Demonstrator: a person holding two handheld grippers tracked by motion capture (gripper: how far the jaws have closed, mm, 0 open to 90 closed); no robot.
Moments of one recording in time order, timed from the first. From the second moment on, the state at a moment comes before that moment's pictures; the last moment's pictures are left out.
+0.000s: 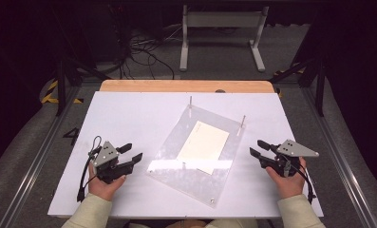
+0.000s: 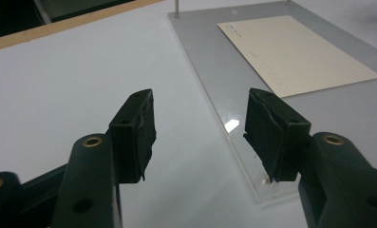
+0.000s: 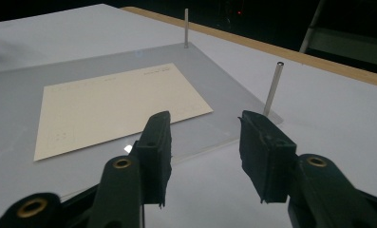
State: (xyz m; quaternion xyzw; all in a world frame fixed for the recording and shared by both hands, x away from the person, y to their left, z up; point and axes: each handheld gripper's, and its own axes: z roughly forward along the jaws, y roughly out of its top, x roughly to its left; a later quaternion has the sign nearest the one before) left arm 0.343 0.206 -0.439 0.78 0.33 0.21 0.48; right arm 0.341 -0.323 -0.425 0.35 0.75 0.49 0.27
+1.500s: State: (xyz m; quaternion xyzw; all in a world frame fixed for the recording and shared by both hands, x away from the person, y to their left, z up) left arm 0.326 0.202 -0.440 0.82 0.31 0.15 0.46; right arm 0.487 -0.299 -0.418 0.41 0.81 0.36 0.23
